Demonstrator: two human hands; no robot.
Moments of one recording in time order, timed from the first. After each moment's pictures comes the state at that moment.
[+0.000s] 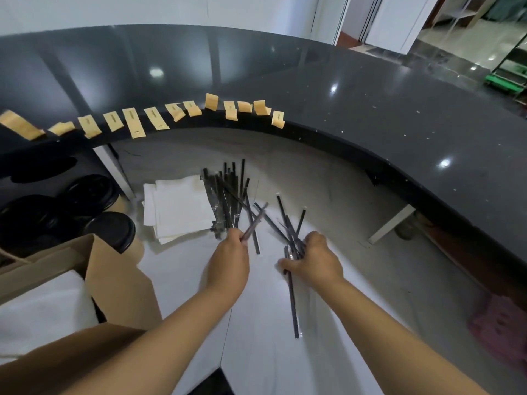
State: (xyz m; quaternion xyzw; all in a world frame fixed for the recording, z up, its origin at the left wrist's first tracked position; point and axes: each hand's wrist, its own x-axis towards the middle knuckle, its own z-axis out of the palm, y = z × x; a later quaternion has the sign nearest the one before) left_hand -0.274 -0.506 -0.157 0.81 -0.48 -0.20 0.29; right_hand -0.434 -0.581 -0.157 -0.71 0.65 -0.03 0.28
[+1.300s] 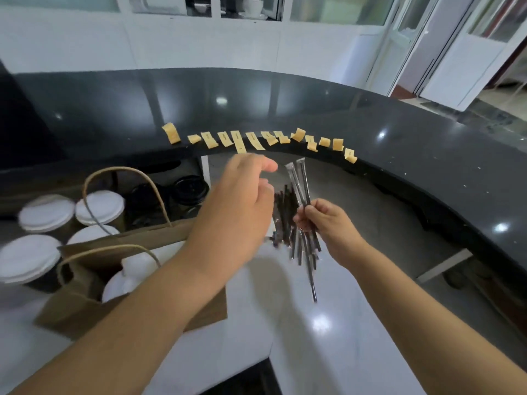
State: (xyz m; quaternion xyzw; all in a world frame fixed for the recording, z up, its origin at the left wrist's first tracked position) left_hand -0.209 -0.398 0.062 0.74 -0.49 -0.08 0.45; right_hand -0.324 -0.549 -0.025 -0.64 0.40 -0.23 0.61
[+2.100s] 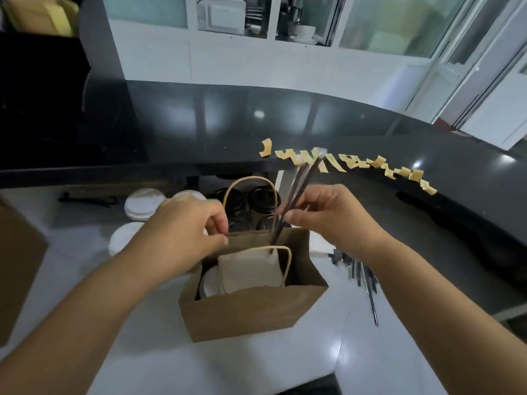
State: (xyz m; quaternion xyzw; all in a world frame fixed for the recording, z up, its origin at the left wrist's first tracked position) left_hand -0.051 -0.249 0.047 0.84 -0.48 -0.09 0.25; right_hand -0.204 -0.430 0.064 -0.86 0.16 -0.13 0.47
